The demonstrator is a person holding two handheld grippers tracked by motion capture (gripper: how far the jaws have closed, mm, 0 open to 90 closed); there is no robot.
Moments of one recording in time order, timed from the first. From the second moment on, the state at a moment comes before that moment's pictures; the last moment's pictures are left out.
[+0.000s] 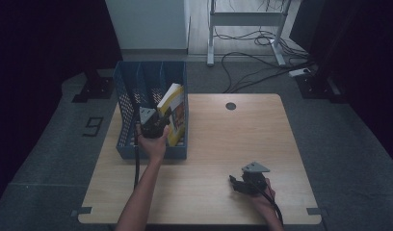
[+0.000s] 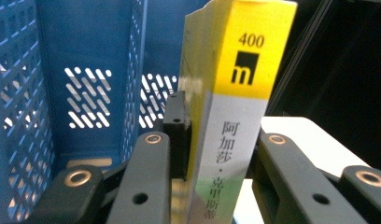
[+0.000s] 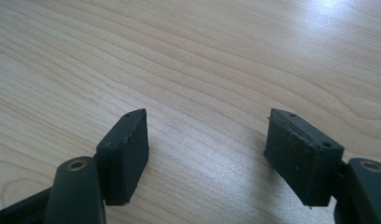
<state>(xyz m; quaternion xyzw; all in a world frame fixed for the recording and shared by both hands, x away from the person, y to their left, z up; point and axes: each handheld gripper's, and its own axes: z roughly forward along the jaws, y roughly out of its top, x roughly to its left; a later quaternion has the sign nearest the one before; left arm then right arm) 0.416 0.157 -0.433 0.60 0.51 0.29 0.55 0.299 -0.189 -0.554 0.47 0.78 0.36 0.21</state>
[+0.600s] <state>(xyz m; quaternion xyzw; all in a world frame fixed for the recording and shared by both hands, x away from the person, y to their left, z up) 0.397 0.166 -0.441 0.61 0.50 0.28 0.54 0.299 -0.189 -0.554 0.47 0.78 0.36 0.21</state>
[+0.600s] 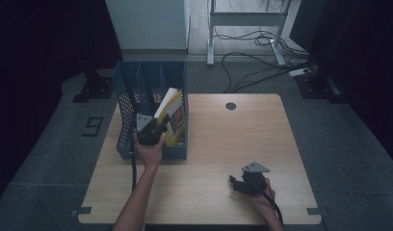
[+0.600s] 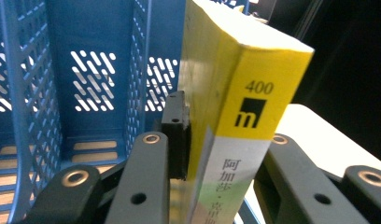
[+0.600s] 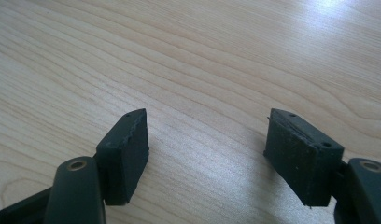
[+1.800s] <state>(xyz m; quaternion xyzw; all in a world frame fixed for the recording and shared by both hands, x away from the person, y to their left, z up) 0.416 0.165 -0.419 0.62 0.50 0.30 0.52 0.300 -0.189 -0.554 0.47 0.78 0.36 0.21</state>
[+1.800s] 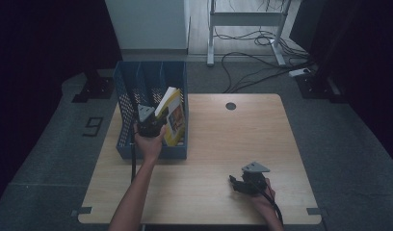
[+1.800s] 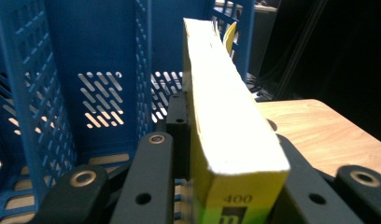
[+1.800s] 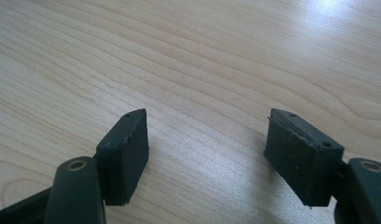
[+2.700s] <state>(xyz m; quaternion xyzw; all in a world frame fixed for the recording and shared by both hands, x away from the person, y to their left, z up) 0.456 0.152 -0.416 0.60 0.52 0.33 0.51 0.300 -0.189 -0.555 0.47 0.78 0.36 0.21</state>
